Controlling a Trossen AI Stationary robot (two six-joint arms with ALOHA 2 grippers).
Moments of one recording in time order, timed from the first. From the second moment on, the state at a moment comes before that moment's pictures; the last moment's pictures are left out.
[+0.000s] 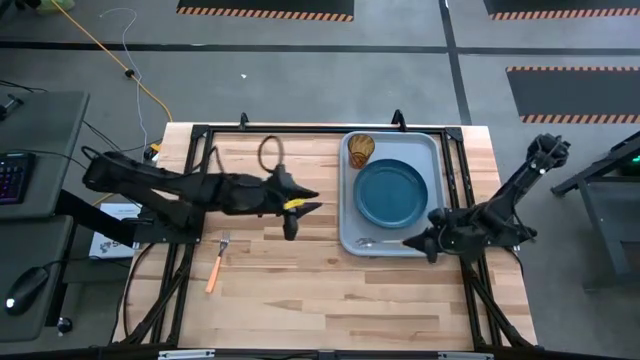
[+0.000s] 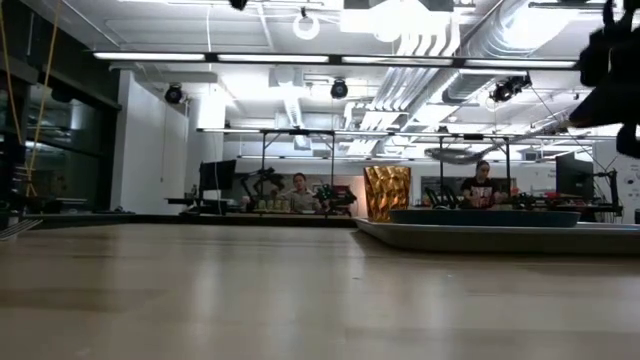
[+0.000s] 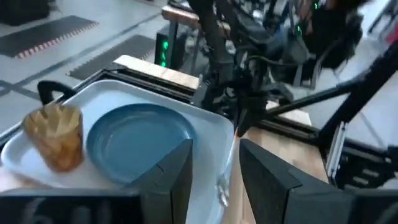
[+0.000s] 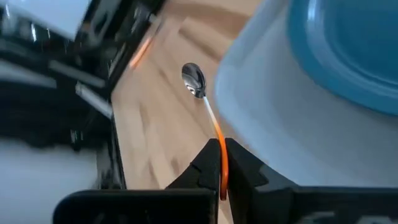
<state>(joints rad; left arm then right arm) -0.20 1.31 1.14 -0.12 -0.37 -0.33 0.81 0.66 0.28 -0.26 0.71 1.43</state>
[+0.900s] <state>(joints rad) -0.24 1.27 0.93 0.51 -0.46 -0.25 0.60 0.79 0.21 -0.33 0.52 1.72</state>
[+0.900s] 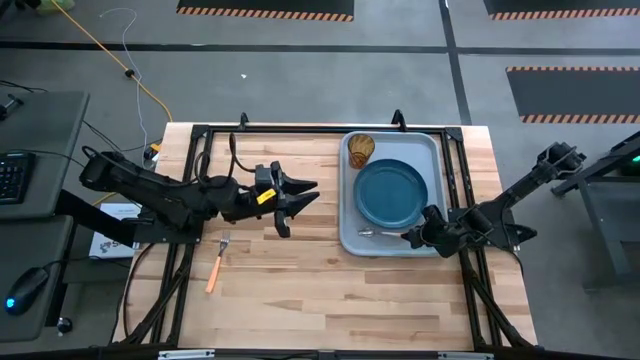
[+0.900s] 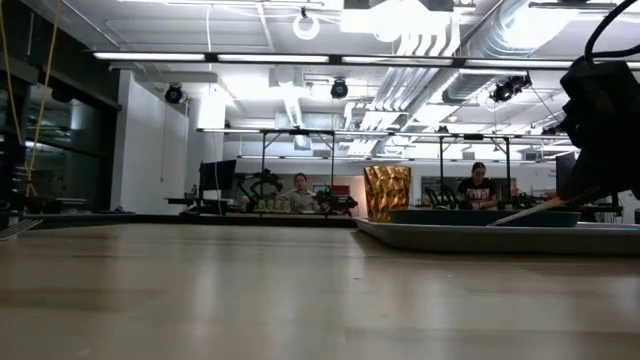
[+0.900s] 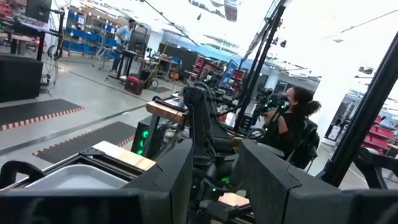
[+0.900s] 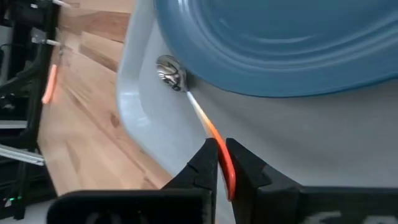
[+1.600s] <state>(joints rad) -0.24 1.27 0.93 0.51 -0.46 -0.25 0.51 0.79 0.21 -0.50 0.36 1.73</state>
